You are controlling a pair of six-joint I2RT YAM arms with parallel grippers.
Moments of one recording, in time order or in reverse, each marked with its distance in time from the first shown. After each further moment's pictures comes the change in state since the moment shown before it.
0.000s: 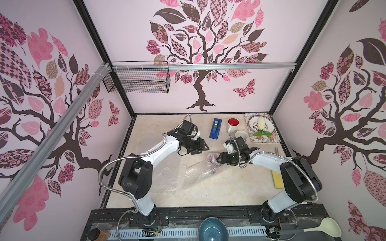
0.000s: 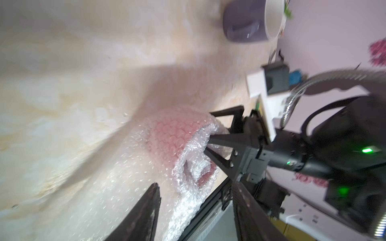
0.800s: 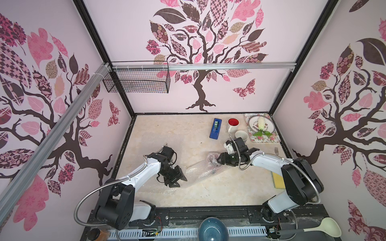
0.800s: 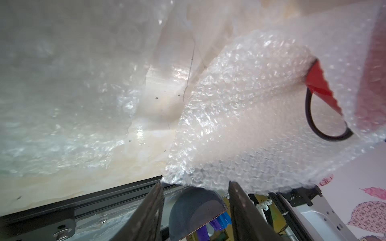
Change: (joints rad) left arm 0.124 -0.283 -0.604 -0.211 0.073 -0.130; right arm 0.021 -0.016 0.000 -0.008 0.043 0.051
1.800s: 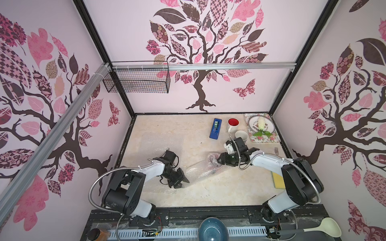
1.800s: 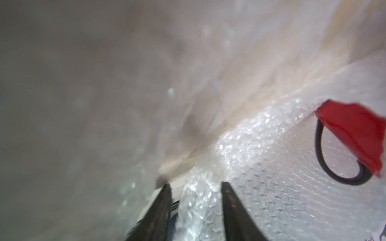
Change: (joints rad) left arm -0.033 0.130 -0.108 0.333 0.073 -0.109; right arm 0.003 0.000 0.006 -0.014 -0.005 0.006
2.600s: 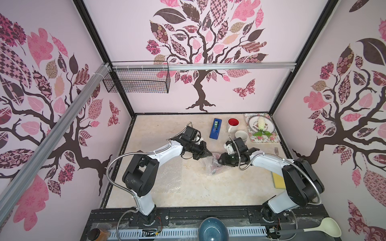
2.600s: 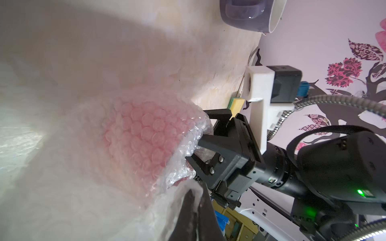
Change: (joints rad) left arm -0.168 0.264 0.583 0.186 0.062 -0.082; right arm 0.007 -0.009 0.000 -0.016 0.008 0.002
